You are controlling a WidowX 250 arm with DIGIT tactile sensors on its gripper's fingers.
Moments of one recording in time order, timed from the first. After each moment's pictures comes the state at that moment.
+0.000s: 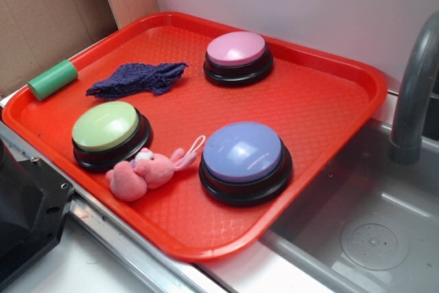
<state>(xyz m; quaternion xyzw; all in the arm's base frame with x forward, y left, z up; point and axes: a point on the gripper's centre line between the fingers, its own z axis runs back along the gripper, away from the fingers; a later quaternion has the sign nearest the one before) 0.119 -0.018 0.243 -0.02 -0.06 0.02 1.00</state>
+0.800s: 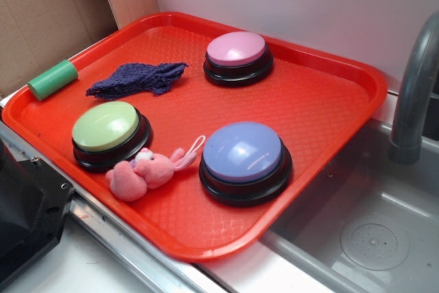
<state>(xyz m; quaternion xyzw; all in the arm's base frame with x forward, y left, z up) 0.157 0.044 0.211 0.06 -0.13 -0.08 0.99</state>
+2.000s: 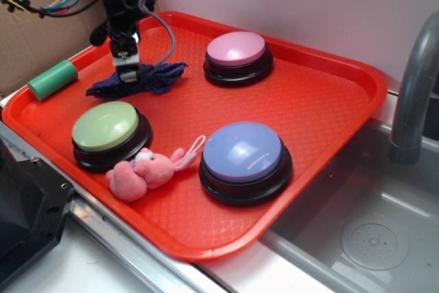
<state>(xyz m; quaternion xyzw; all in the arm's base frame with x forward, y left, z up) 0.242 0.078 0.039 0.07 -0.01 -0.31 0.95</state>
